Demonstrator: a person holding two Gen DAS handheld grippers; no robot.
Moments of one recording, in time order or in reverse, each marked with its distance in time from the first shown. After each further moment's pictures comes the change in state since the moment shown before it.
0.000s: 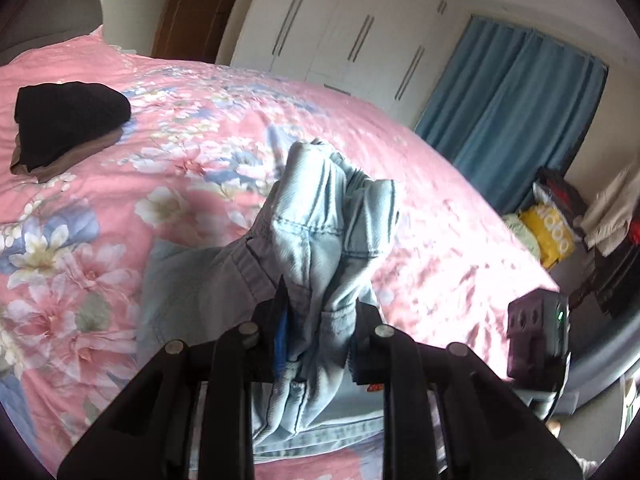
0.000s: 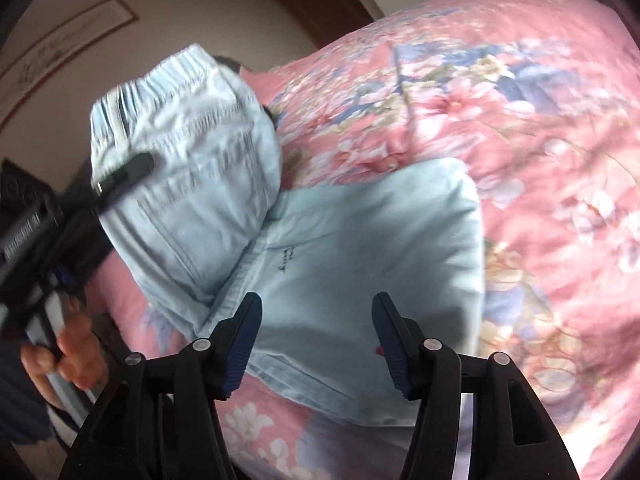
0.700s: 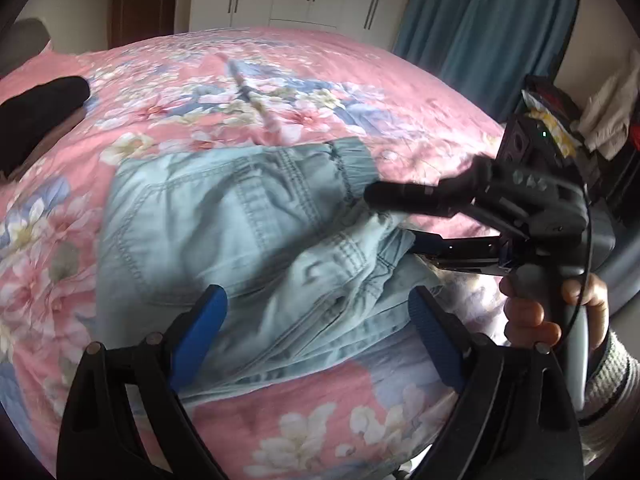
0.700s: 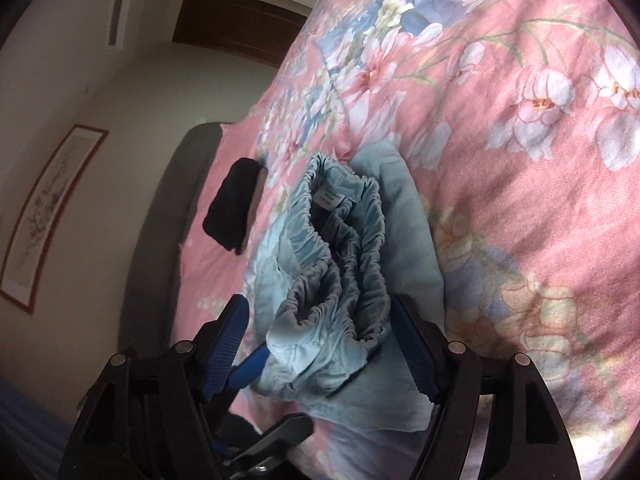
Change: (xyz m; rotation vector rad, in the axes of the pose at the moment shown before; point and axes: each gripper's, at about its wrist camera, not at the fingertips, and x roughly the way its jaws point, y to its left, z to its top) left arm 0.013 -0.005 -0.073 0.149 0.174 0.003; right arm 0.009 -0.039 0.009 0.301 0.008 0.163
